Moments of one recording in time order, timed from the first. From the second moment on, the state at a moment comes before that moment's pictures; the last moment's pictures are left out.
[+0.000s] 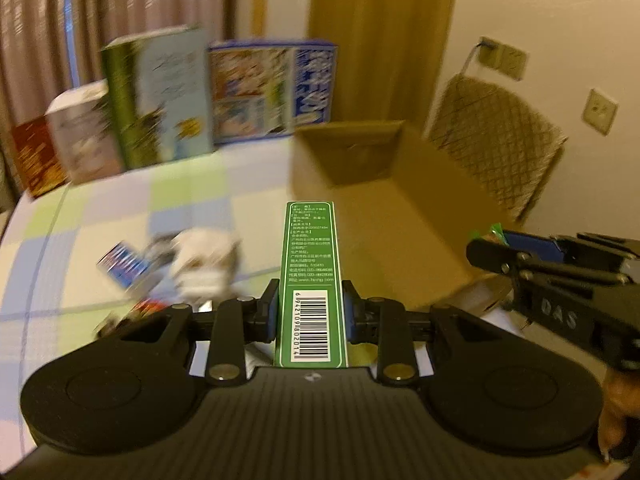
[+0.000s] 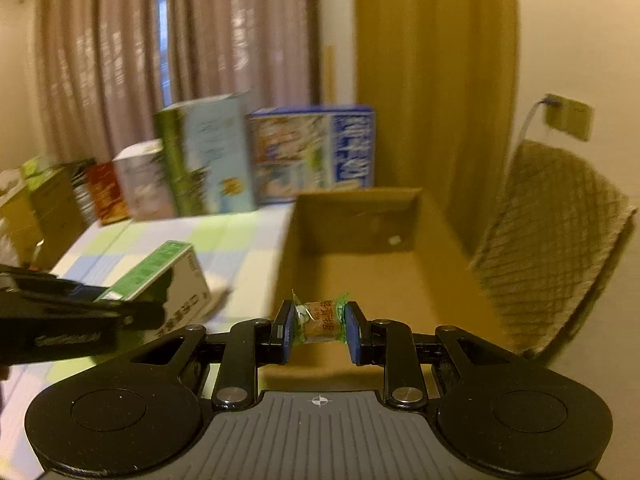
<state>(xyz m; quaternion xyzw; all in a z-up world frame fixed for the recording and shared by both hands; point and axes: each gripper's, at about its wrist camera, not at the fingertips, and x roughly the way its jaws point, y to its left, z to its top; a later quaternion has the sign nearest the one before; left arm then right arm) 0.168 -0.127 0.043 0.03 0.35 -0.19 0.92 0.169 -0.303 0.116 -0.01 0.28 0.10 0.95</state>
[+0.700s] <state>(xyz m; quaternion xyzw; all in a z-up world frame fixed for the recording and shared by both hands) 0.239 -0.214 0.038 0.00 0.34 -0.24 0.91 0.243 -0.387 0.079 0.04 0.34 0.07 0.94</state>
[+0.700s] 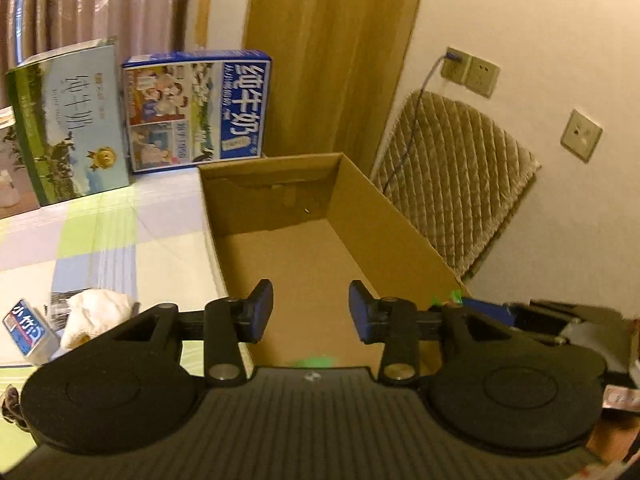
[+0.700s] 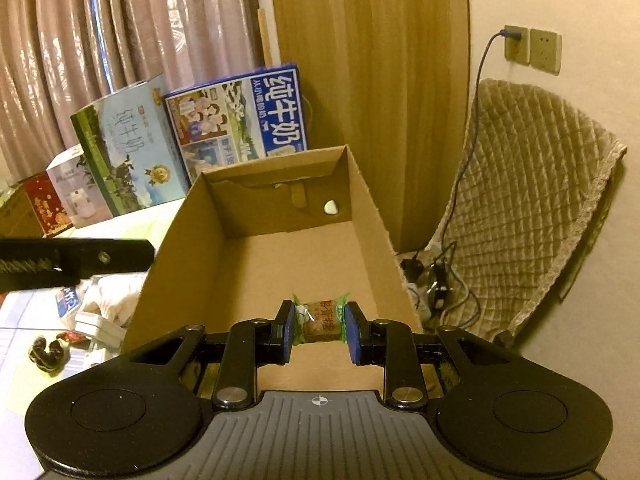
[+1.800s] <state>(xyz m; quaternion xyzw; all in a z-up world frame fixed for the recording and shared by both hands) 0.108 0.022 0.052 -0.05 0.35 -0.03 0.94 0.122 -0.282 0.136 0.08 0.28 0.20 0.94</state>
